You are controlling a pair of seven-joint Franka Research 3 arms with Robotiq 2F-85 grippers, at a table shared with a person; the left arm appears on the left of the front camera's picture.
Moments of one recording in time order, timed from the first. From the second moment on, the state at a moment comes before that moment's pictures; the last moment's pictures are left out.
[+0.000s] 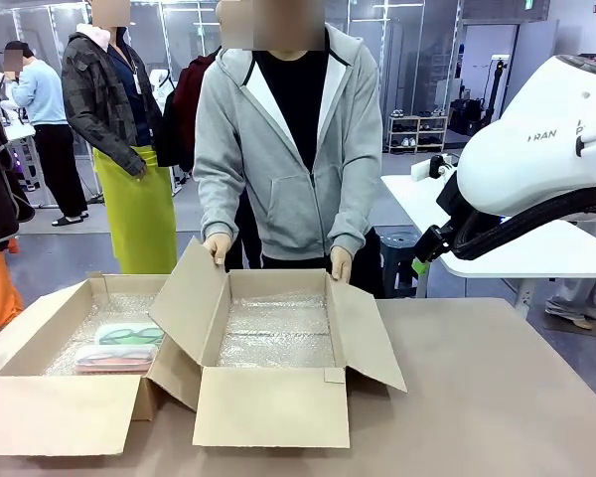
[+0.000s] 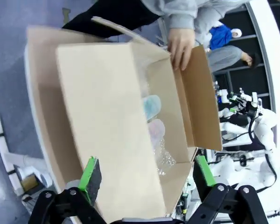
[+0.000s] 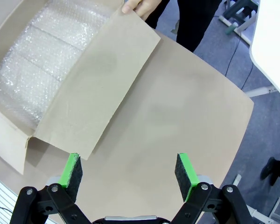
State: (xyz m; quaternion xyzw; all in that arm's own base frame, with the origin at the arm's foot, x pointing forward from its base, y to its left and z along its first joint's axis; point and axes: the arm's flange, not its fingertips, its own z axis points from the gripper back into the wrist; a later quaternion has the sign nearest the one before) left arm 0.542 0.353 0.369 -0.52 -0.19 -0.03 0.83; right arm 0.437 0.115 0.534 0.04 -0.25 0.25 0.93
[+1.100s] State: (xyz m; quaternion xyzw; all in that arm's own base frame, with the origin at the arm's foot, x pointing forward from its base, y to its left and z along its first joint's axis) left arm 0.509 0.168 0.649 -0.18 -0.26 -0.46 0.83; right arm 0.437 0.115 0.535 0.04 -0.25 0.25 0.93
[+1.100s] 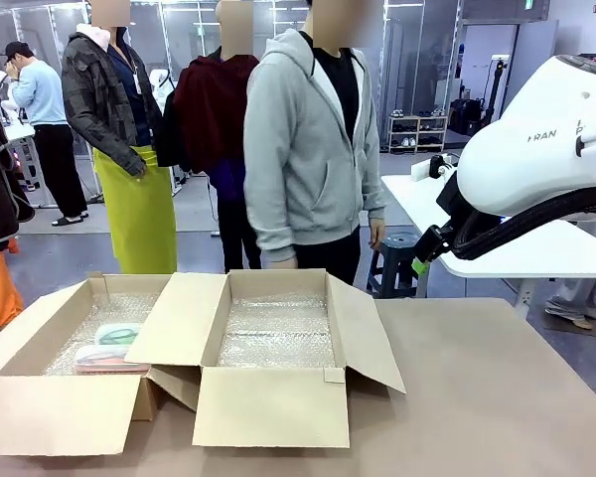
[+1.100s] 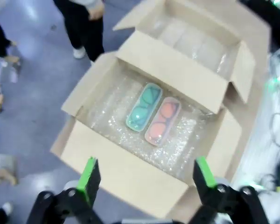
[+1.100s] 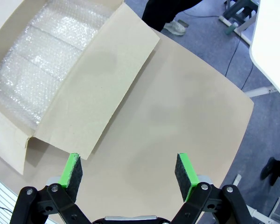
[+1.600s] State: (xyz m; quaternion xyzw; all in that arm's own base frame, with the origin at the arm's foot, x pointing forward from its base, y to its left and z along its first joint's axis) left arm 0.446 0.074 0.669 -0.07 -0.31 -0.55 0.77; right arm 0.437 0.115 0.535 0.04 -0.25 0.25 0.93
